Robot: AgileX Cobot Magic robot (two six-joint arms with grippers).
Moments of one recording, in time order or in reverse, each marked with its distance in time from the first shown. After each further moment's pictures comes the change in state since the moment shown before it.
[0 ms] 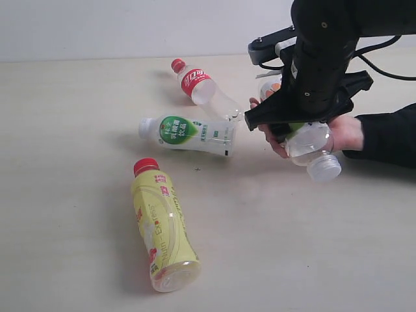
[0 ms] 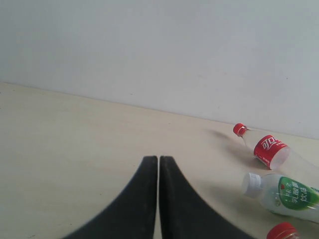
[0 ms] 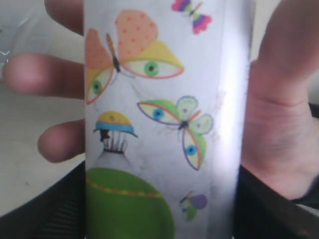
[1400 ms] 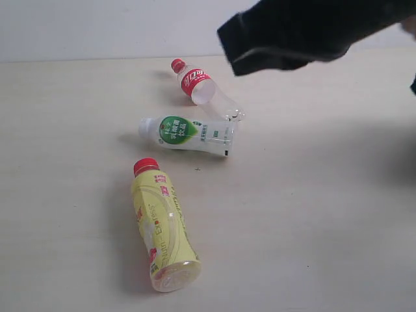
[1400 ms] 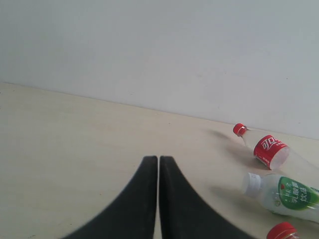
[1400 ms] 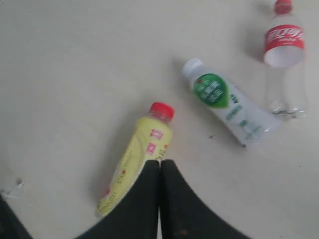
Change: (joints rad) left arm 0.000 0.000 0.000 0.000 0.000 0.000; right arm 0.130 -0.516 0.082 0.597 -0.123 -0.554
